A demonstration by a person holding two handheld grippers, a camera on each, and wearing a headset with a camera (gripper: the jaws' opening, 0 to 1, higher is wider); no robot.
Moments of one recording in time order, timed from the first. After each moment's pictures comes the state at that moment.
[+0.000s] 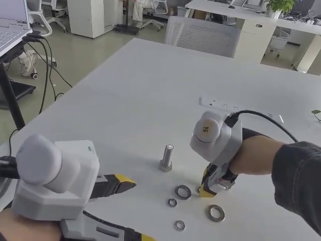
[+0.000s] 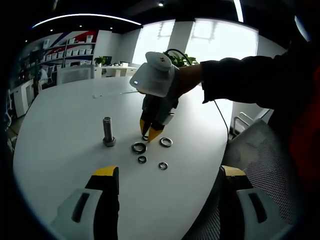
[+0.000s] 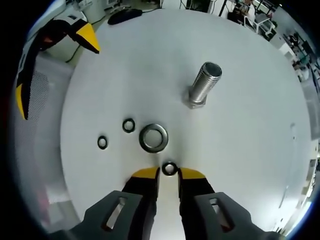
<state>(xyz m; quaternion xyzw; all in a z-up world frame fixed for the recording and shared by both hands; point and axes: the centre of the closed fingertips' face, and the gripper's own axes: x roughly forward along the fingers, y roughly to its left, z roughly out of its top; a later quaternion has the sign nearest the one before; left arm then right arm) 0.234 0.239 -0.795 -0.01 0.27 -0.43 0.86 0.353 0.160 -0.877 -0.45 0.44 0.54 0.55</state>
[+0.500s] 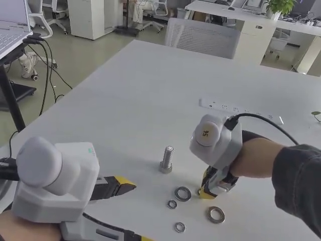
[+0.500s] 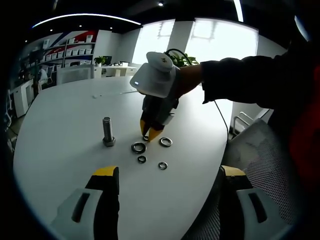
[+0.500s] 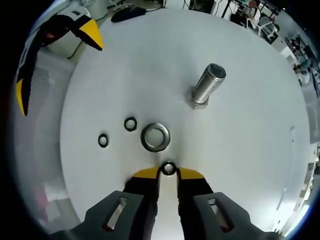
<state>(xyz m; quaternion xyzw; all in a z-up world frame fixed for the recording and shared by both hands) 0.235 0.240 -0.796 -0.01 0.27 -0.43 0.86 0.353 0.159 -0.877 -0.46 0.44 0.54 0.55</state>
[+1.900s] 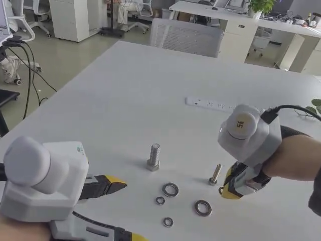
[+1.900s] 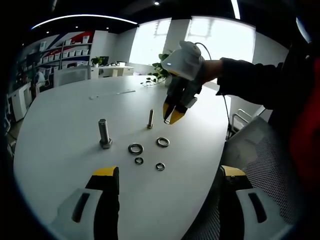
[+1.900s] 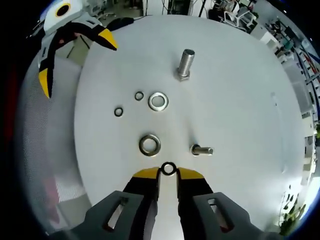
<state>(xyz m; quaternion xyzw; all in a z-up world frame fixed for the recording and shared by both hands) 0.238 0.231 -0.792 0.00 0.27 -0.44 0.86 0.342 0.086 -0.831 -0.42 0.46 0.49 0.61</state>
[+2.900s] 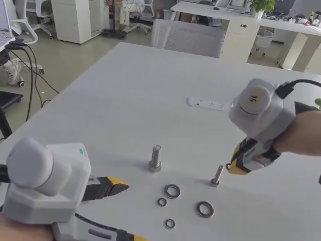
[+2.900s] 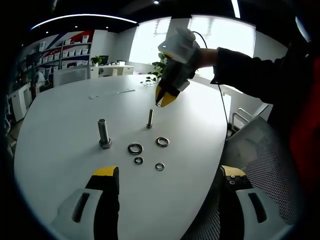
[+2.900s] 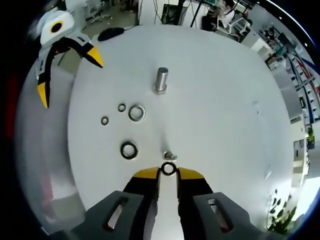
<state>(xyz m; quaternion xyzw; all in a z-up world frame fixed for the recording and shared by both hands) 0.236 0.231 -0.794 0.01 0.27 -0.44 0.86 0.370 0.096 -0.798 -0.44 0.42 0.48 0.63</state>
